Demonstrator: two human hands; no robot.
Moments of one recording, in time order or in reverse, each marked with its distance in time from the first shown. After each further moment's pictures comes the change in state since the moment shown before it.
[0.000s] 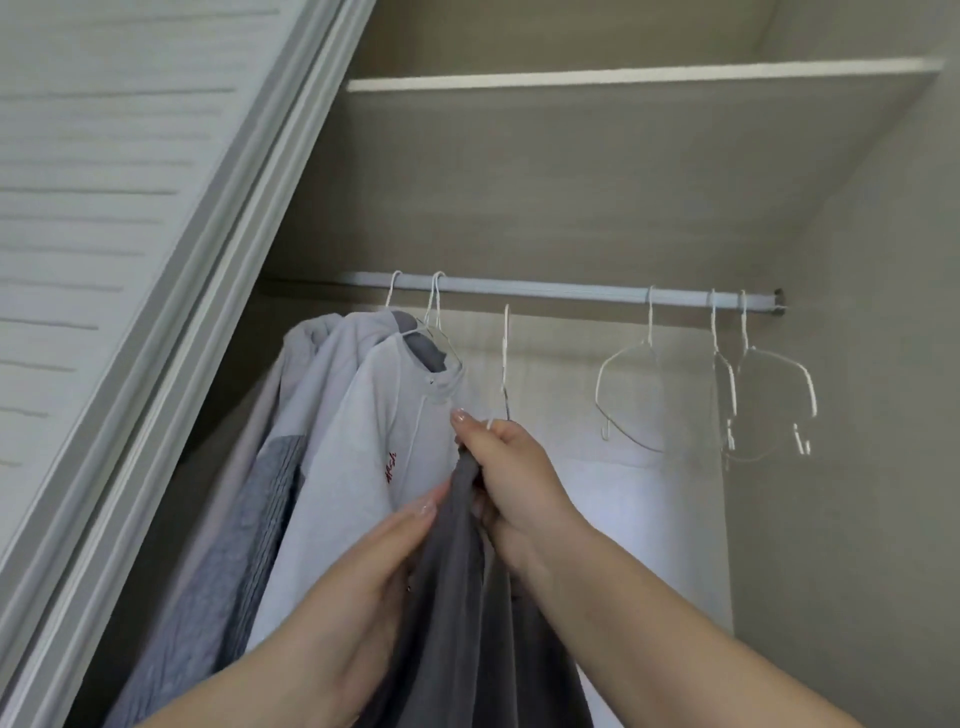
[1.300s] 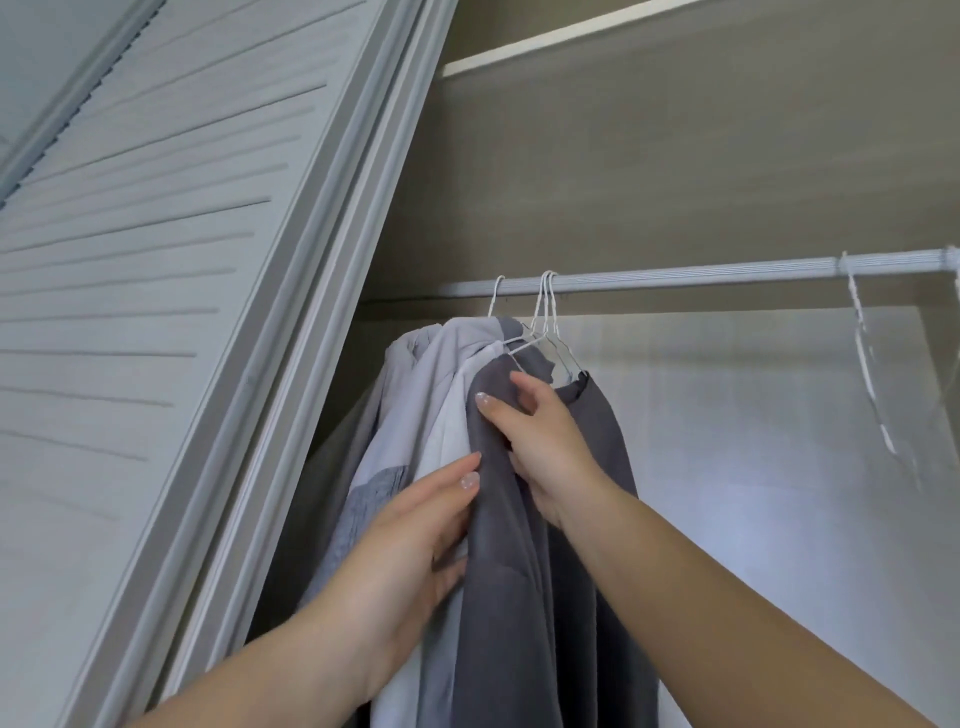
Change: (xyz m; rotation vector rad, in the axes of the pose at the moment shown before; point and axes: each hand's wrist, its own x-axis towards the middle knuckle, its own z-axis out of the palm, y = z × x) left_hand 0.020 0.045 -0.089 0.071 0.393 0.022; right_hand 0.148 0.043 0.076 -0.137 -0.110 -0.260
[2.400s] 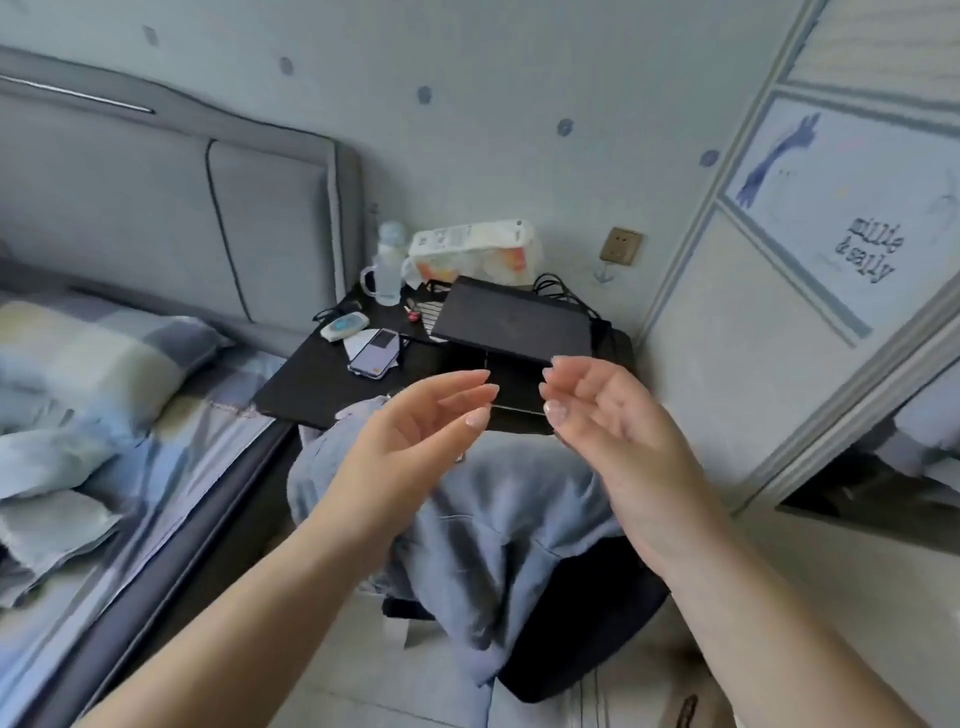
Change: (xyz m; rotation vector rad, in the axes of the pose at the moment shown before) left_hand -0.692 0.021 0.060 0.809 1.237 0.040; right_hand -0.634 -0.124 0.085 0.806 -1.198 0.422
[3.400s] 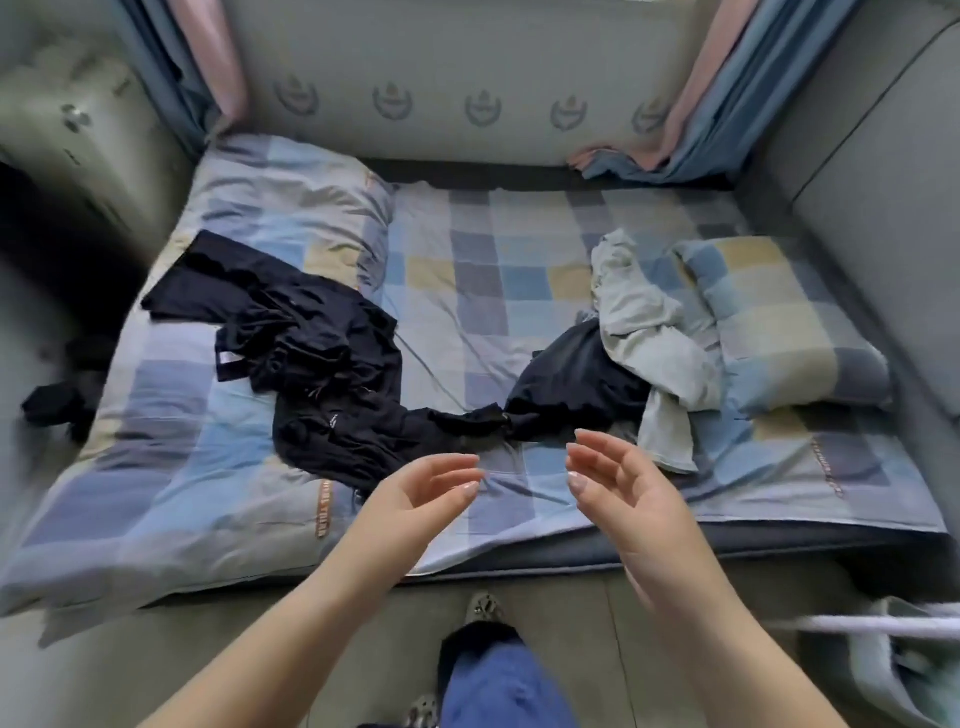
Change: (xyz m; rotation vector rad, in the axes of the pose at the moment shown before) left_hand -0.467 0.026 -0.485 -0.020 1.299 -0.347; right_hand -0.147 0.070 0.672 0.065 -1.222 0.374
